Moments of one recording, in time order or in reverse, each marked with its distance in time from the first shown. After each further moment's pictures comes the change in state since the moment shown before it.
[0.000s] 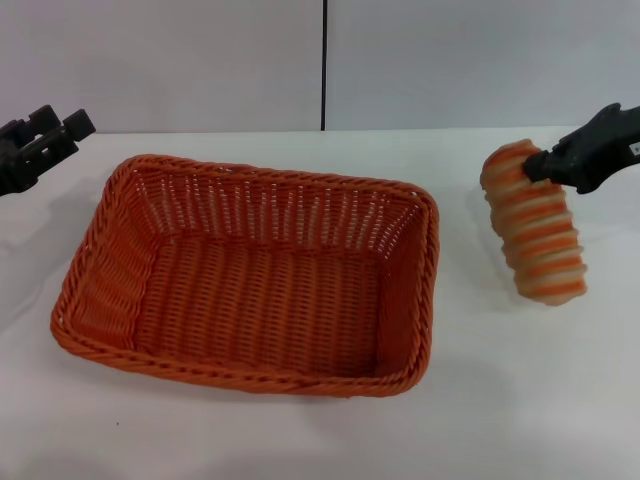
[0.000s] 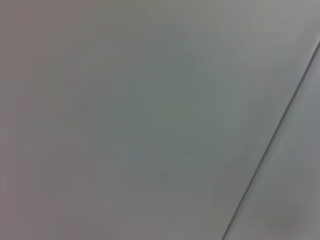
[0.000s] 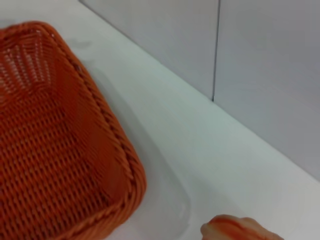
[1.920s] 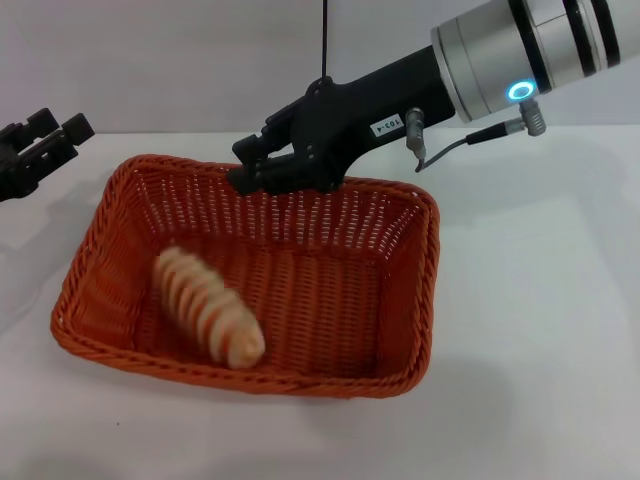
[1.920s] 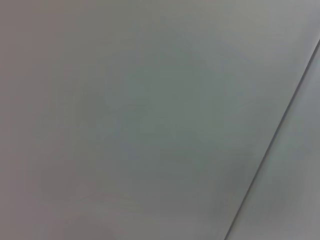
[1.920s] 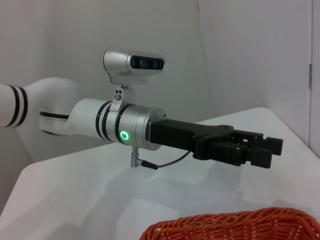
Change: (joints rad) left arm 0.008 -0.002 0.000 -0.019 -0.017 -0.001 0.037; right arm 0.225 0.009 -0.368 0.278 0.623 0.101 -0.099
